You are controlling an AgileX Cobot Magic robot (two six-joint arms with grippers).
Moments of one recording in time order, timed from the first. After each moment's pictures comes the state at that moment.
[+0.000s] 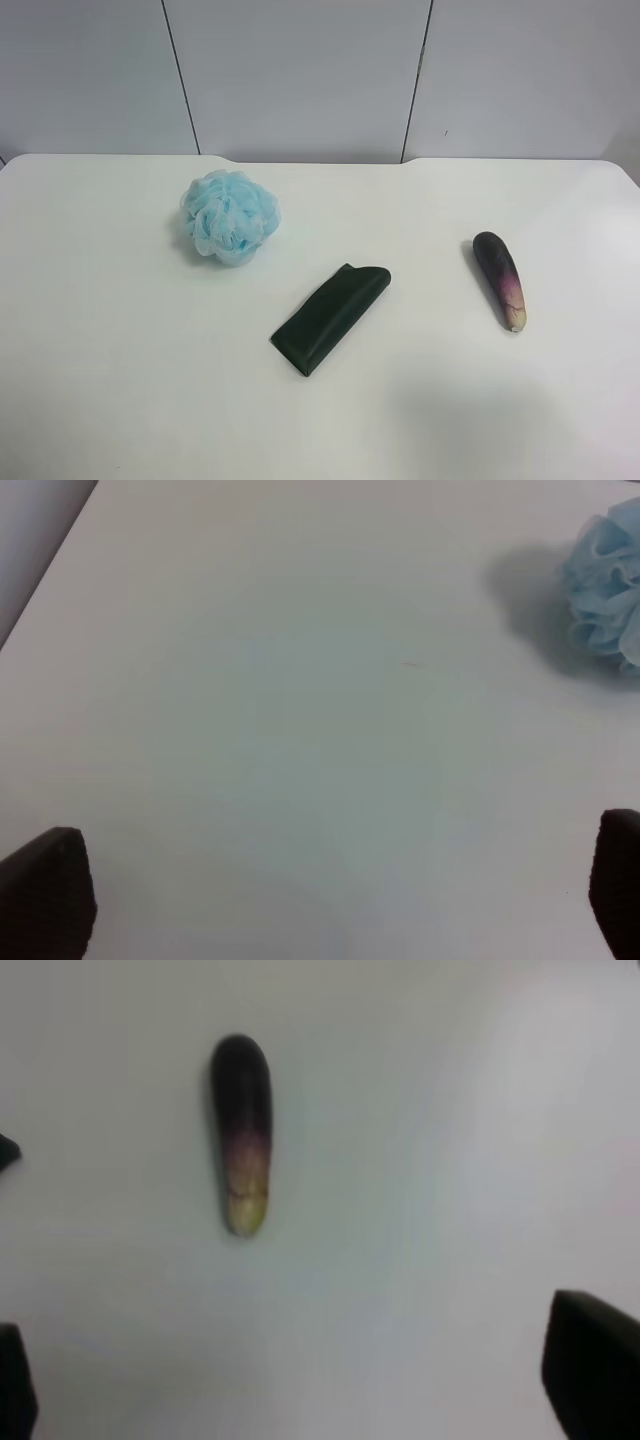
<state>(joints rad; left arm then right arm) 0.10 -0.01 -0.51 0.01 1.06 -0.09 0.01 0.24 -0.61 -0.05 1.15 0.01</state>
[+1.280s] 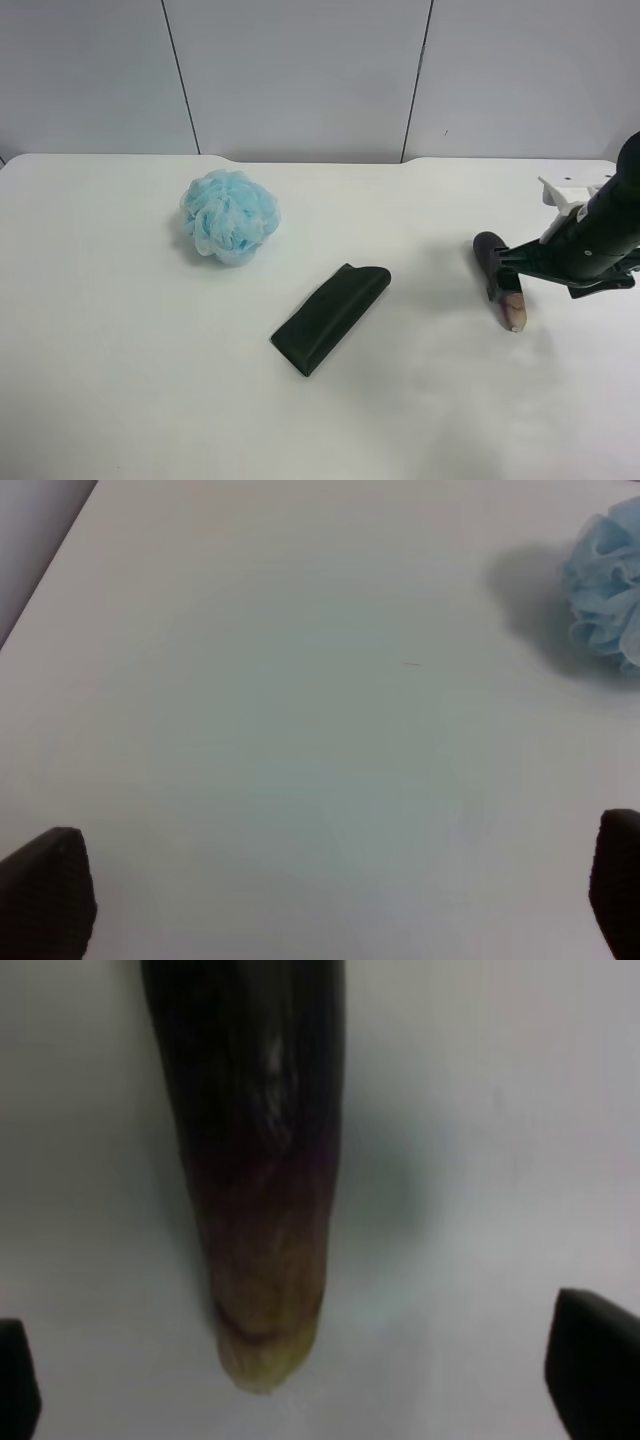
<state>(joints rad) 0.10 -0.01 -0.51 0.01 1.06 -0.09 0.05 1.63 -0.71 -0.03 0.48 0.03</state>
